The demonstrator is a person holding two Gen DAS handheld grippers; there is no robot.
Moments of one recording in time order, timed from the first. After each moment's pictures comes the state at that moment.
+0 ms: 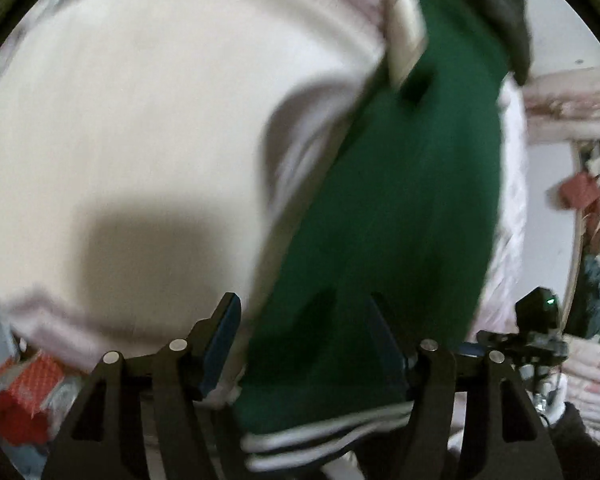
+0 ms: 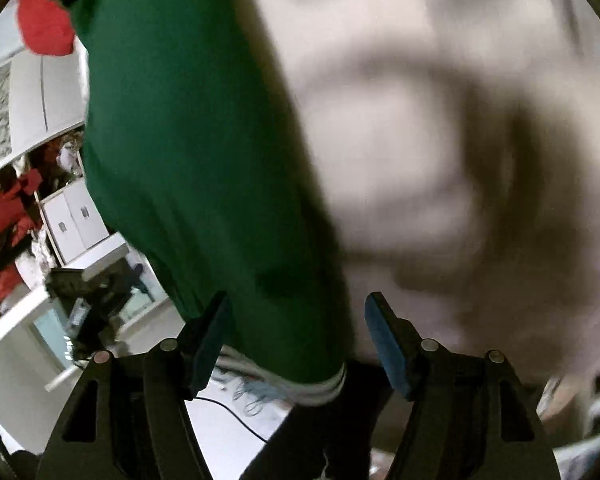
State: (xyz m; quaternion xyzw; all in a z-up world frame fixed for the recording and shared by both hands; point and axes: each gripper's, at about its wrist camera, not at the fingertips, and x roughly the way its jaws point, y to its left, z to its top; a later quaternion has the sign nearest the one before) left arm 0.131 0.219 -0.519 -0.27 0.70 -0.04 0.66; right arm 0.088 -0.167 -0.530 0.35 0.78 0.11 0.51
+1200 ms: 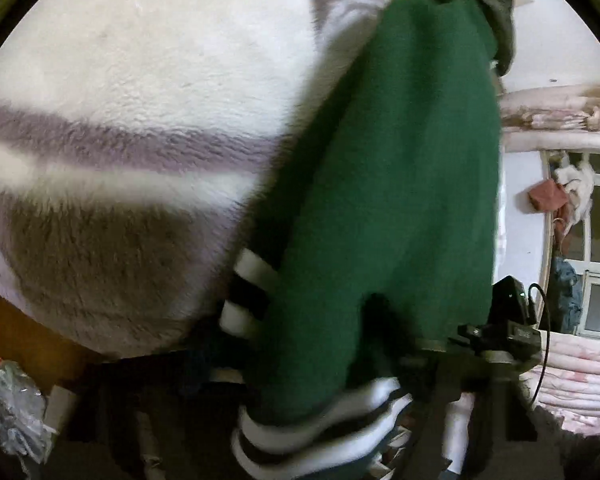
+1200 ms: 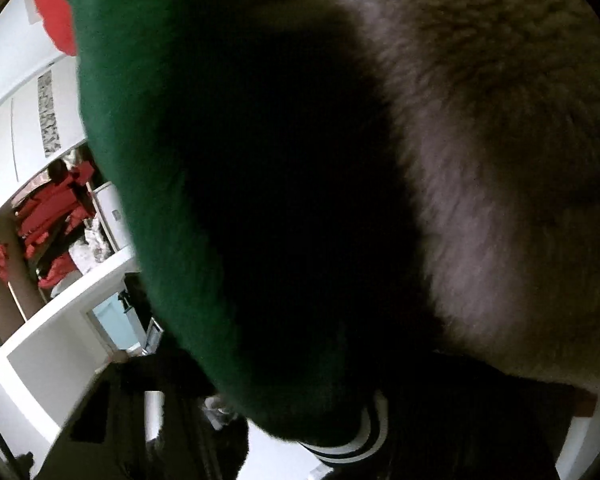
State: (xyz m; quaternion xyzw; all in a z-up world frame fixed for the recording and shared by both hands) left arm 0.066 0.146 -0.569 -0.36 0.63 -0.08 0.68; right arm 0.028 -0.060 -0.590 0.46 0.71 0.20 0.49
